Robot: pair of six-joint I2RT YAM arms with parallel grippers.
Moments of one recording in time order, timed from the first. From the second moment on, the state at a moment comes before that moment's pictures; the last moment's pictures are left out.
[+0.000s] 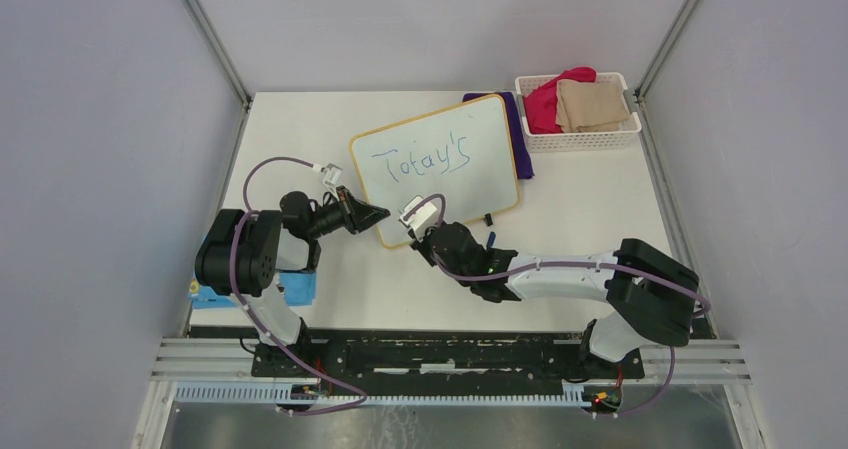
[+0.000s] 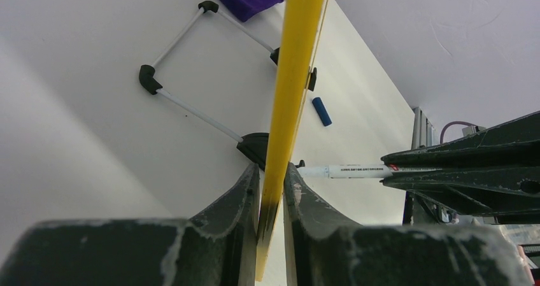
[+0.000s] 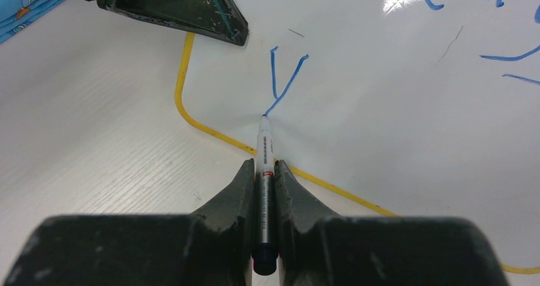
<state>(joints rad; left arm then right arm) -0.05 1.73 0.38 1.23 0.97 -0.57 1.13 1.54 0.79 0.35 0.45 -0.03</state>
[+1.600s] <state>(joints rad) -0.05 1.73 0.38 1.22 0.97 -0.57 1.04 1.47 0.82 0.34 0.39 -0.02</state>
